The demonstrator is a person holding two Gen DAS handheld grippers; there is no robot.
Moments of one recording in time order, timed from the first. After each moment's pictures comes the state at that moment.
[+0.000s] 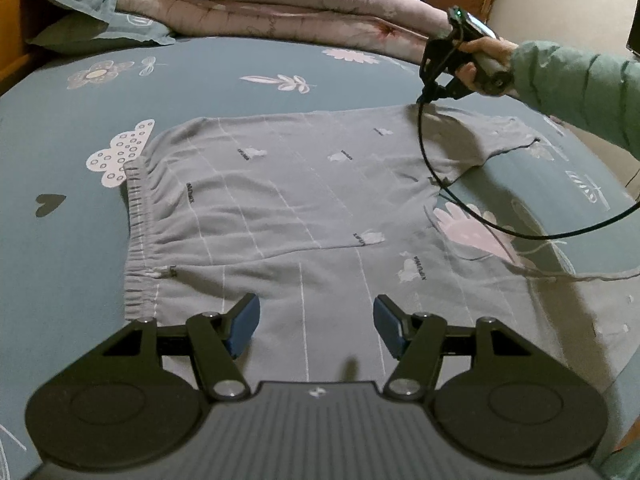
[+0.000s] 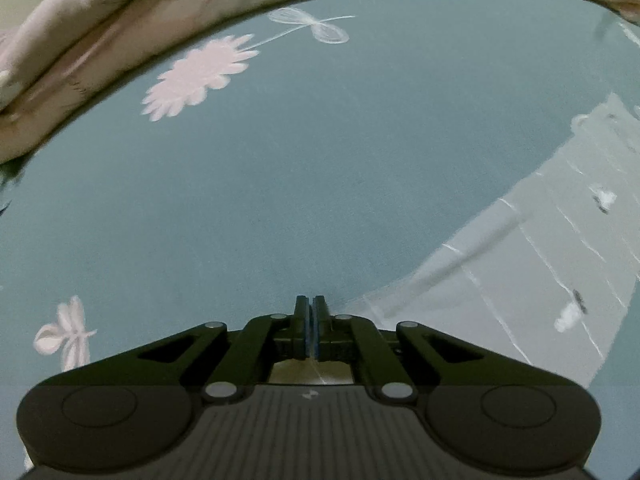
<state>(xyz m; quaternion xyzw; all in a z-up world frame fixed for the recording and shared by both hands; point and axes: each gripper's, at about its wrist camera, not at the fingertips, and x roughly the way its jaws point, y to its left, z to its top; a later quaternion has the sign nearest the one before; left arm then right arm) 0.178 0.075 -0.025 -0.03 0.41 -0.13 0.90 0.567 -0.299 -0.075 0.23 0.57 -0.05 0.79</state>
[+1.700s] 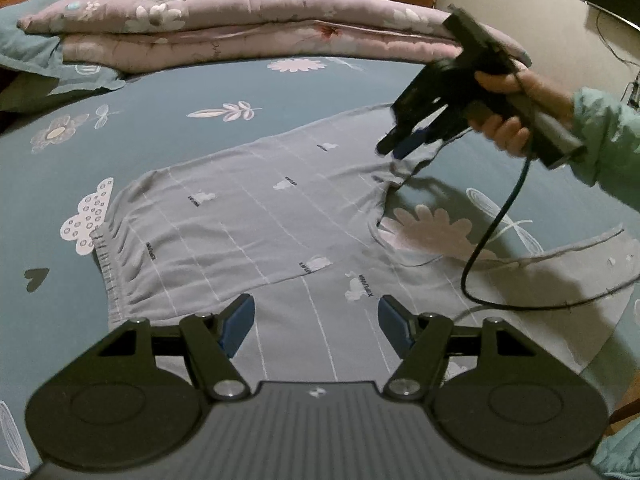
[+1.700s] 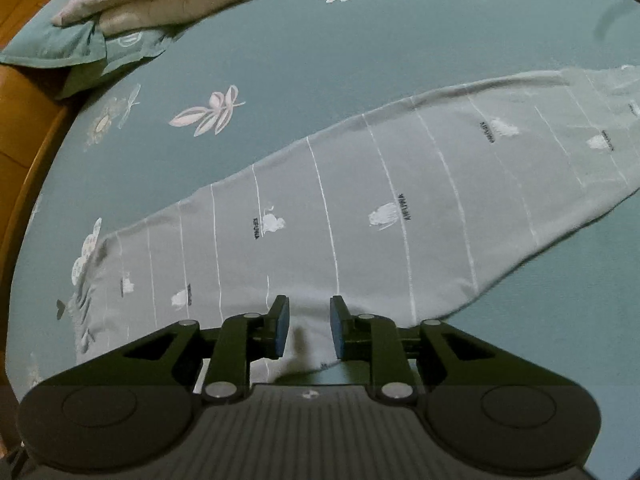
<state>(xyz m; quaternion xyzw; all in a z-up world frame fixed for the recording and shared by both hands) 0.176 0.036 0.010 0.05 0.40 -0.18 0.90 0.395 -0.253 -0.035 0.19 0.58 0.15 0.78</state>
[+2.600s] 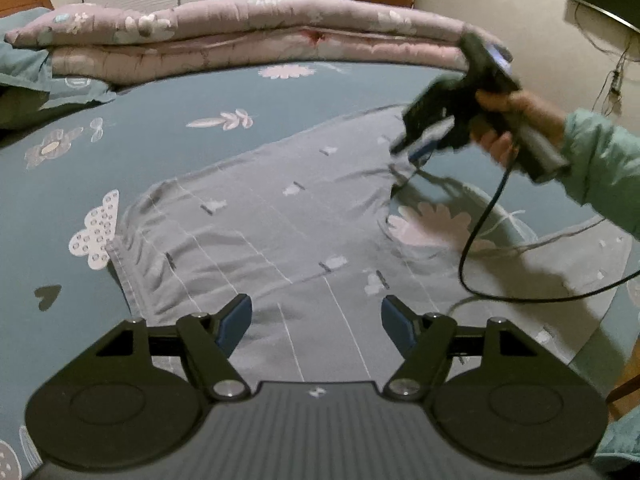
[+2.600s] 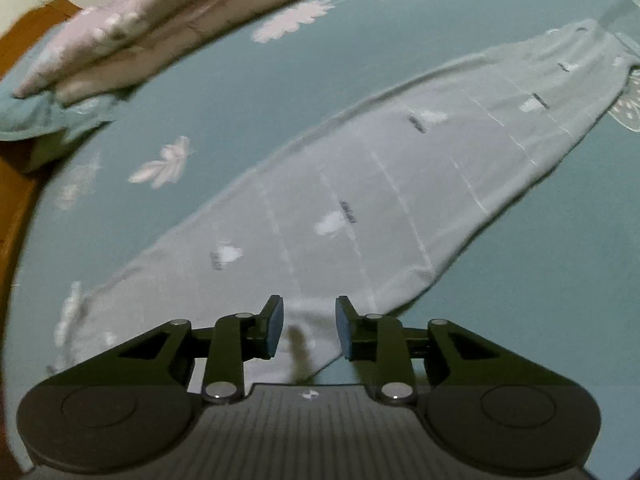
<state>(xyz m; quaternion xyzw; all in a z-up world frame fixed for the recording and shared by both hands) 0.175 0.075 0.019 0.05 0.38 -0.22 0.90 0.379 -0.263 -0.046 0.24 0.54 0.03 0.81</state>
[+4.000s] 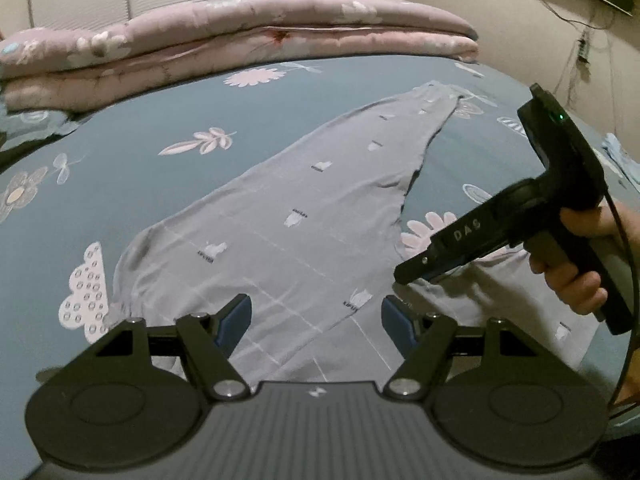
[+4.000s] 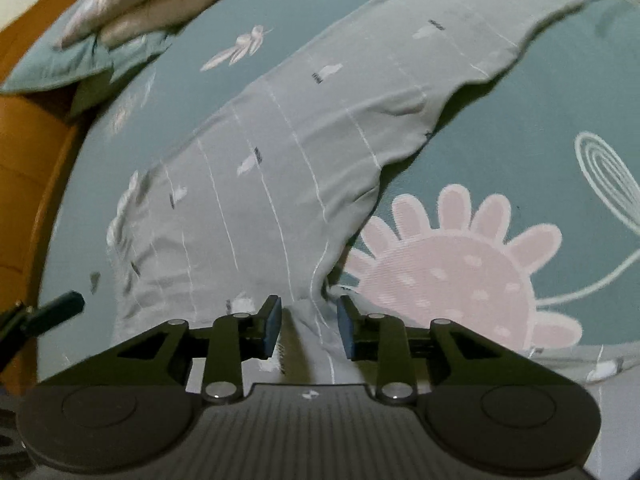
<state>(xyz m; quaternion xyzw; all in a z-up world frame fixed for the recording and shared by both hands) 0.236 0.080 0.024 0.11 0.39 -0.28 0.87 0.271 -0.182 -0.043 0.29 0.55 0.11 0.78</state>
